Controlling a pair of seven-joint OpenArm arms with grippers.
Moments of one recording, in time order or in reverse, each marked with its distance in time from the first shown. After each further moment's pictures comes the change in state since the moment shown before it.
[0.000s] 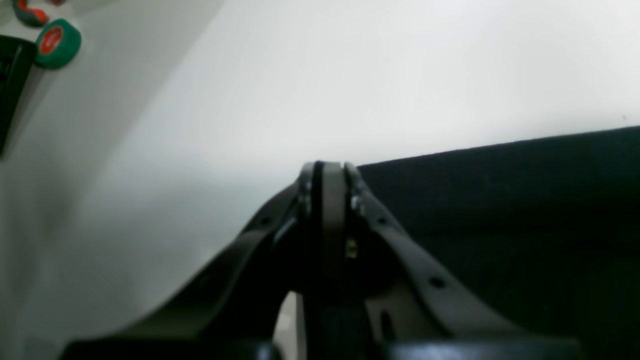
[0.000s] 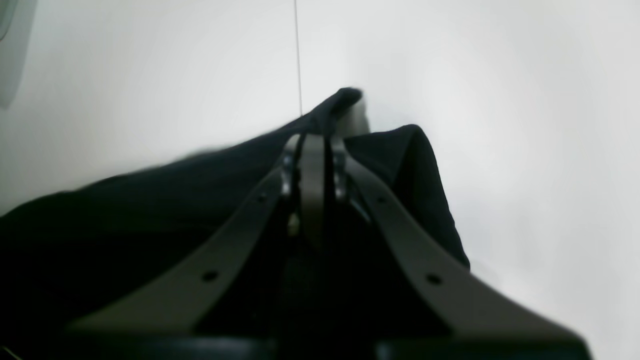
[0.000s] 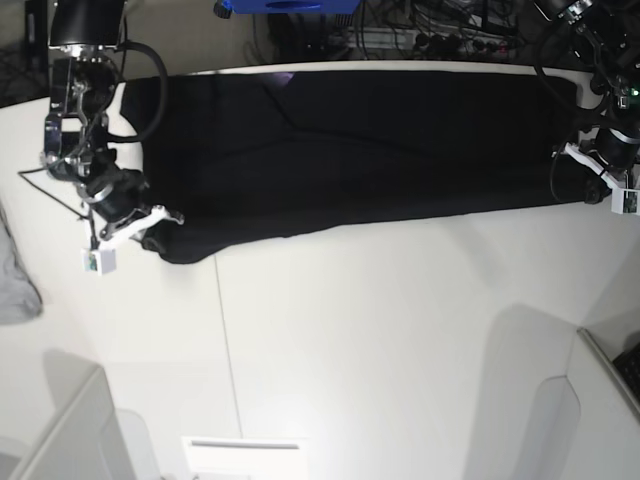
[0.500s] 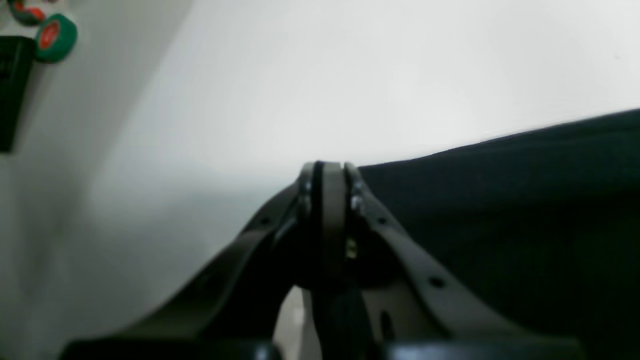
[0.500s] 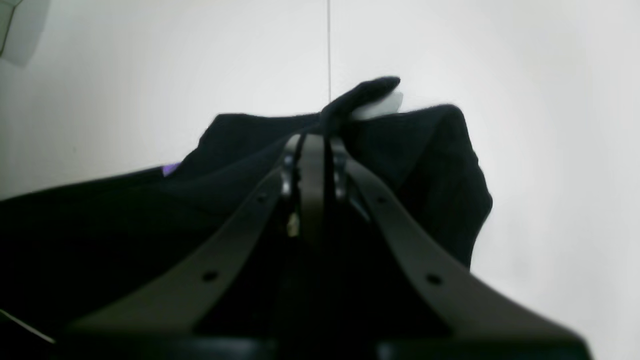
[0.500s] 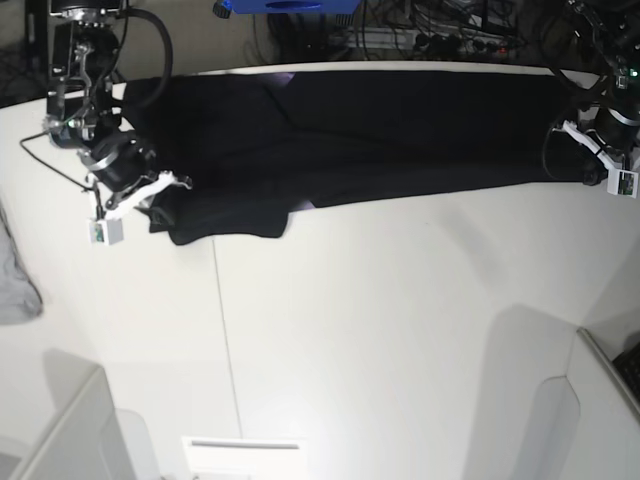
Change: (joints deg) left arm 5.7 0.0 -0.3 3.9 -0.2 -0.3 -0.2; right arm -8.5 -0.1 0.1 8.1 0.6 0.0 0.0
